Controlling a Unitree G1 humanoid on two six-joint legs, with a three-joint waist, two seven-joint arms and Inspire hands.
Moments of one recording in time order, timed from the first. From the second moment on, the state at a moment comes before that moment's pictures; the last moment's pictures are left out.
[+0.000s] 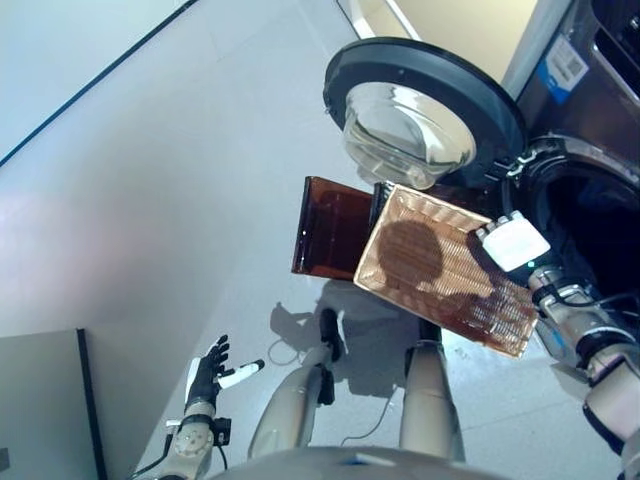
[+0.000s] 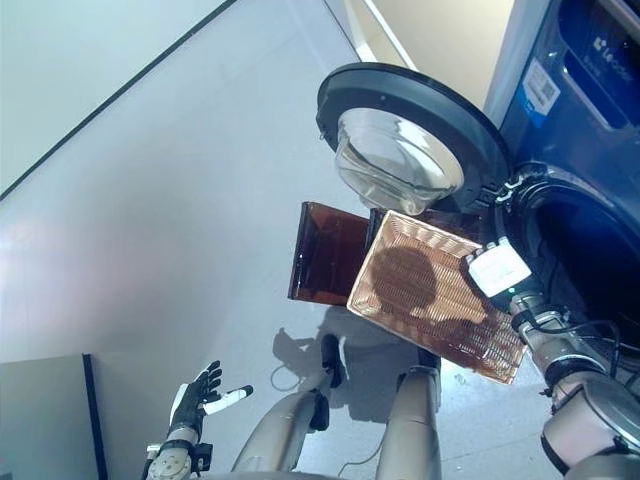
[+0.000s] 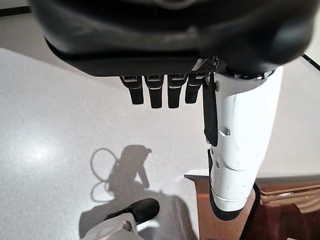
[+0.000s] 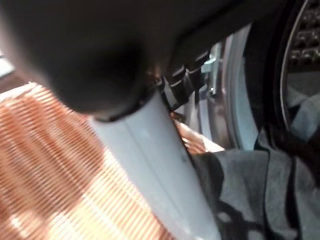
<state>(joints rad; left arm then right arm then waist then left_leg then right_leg) 0.04 0.20 -0.22 1.13 -0.19 -0.49 0.21 -0.61 -0.85 0.79 1.21 -1.20 0.04 -0.59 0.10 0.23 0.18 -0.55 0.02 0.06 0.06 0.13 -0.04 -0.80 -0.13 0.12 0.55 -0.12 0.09</state>
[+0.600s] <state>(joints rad) 0.01 0.20 -0.22 1.14 -0.20 -0.49 0.22 -0.63 -0.84 0.80 1.23 -1.21 0.03 -0.54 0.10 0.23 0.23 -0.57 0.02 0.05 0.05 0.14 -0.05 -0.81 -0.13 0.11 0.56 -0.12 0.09</state>
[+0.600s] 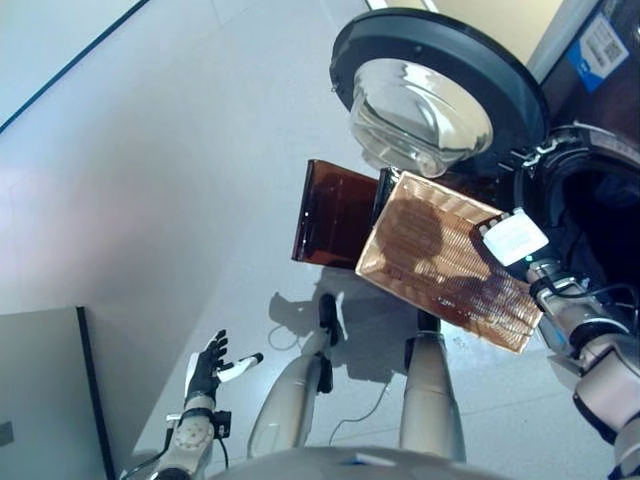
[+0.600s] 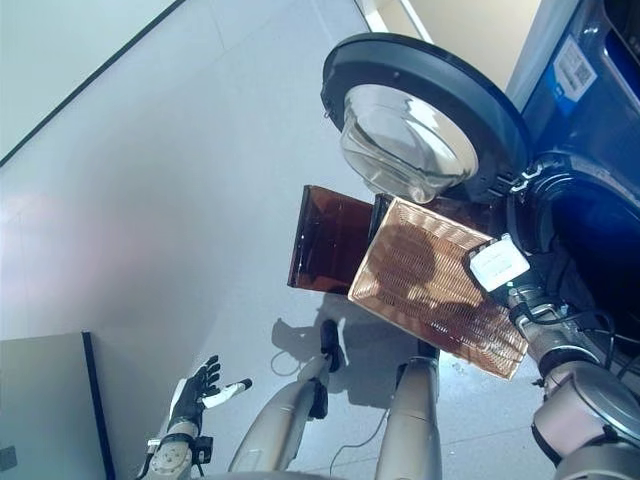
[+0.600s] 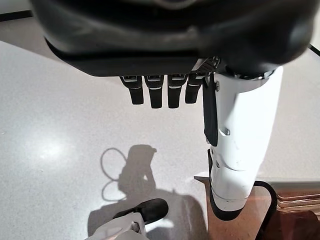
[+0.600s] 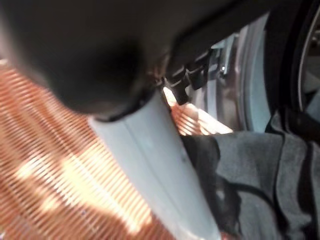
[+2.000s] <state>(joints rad) 0.01 0.20 -0.20 1.14 -0.17 -0.46 0.20 -0.63 -0.99 0.80 1.12 -1.21 -0.07 -0.38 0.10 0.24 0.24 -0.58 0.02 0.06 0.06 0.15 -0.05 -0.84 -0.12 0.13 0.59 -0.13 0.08</state>
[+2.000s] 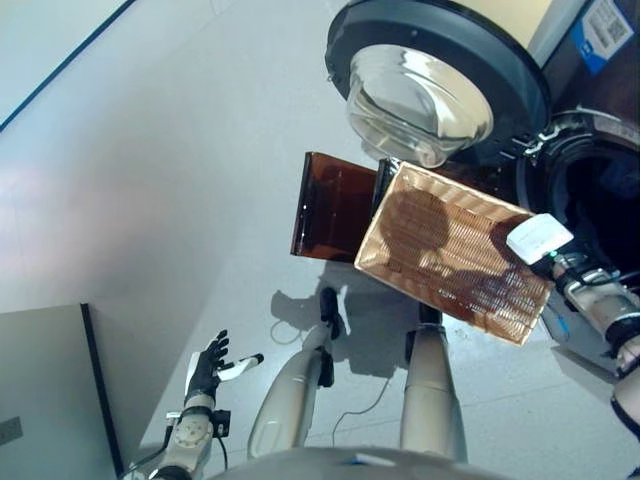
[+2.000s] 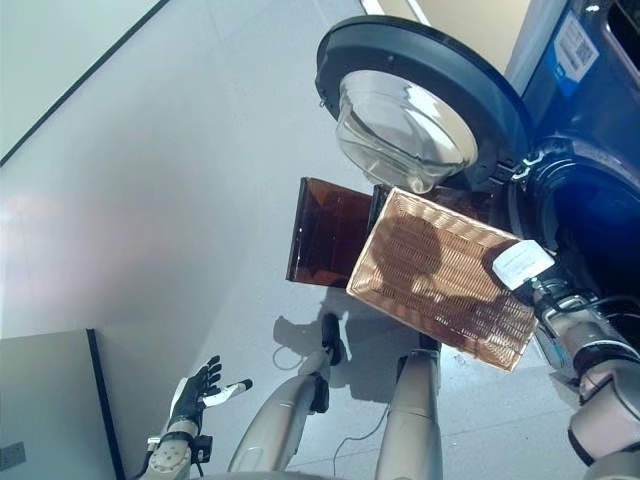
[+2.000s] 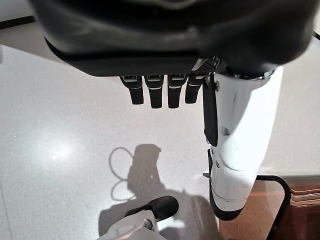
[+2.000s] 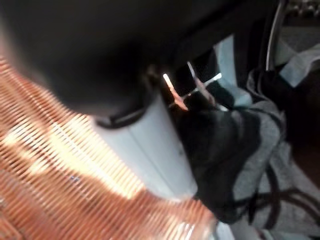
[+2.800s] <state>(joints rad) 0.01 0.21 -0.16 1.14 -0.14 -0.46 0.24 -0.48 -0.68 0.03 1.22 -0.25 -0.09 -0.60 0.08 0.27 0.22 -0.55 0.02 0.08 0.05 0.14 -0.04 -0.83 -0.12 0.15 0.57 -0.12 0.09</state>
